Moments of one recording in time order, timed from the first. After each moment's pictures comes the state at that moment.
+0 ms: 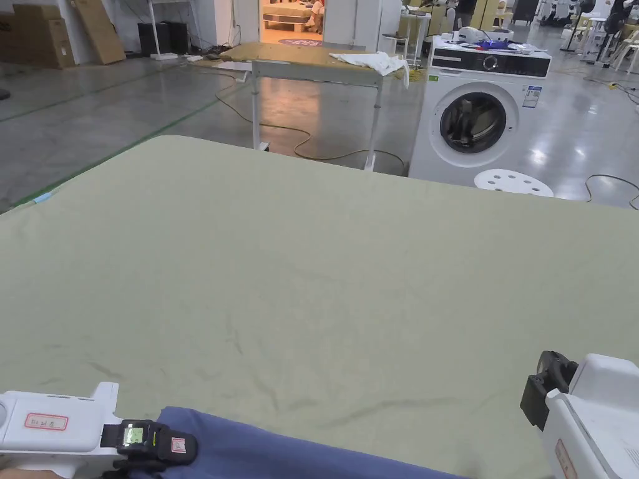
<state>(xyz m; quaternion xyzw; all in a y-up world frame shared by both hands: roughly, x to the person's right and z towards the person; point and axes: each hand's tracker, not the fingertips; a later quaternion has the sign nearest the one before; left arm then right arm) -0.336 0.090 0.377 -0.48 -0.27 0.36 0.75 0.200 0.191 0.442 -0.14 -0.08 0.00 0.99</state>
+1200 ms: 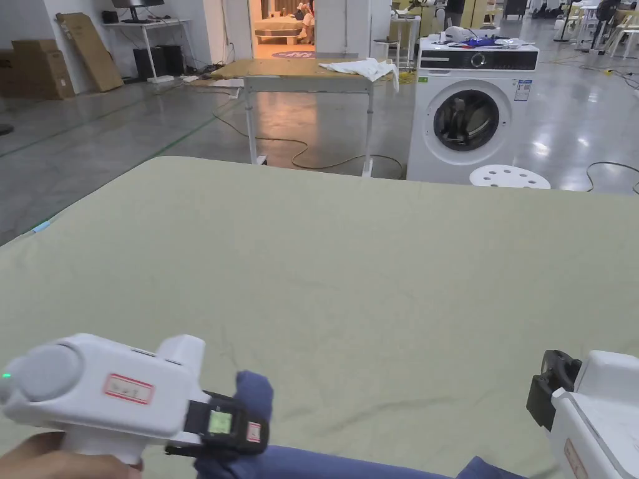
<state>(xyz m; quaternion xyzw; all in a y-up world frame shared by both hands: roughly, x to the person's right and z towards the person) -0.177 0.225 0.403 -0.50 -0.28 0.16 0.80 0.225 0.186 0.448 -0.14 -0.07 -0.02 0.99</state>
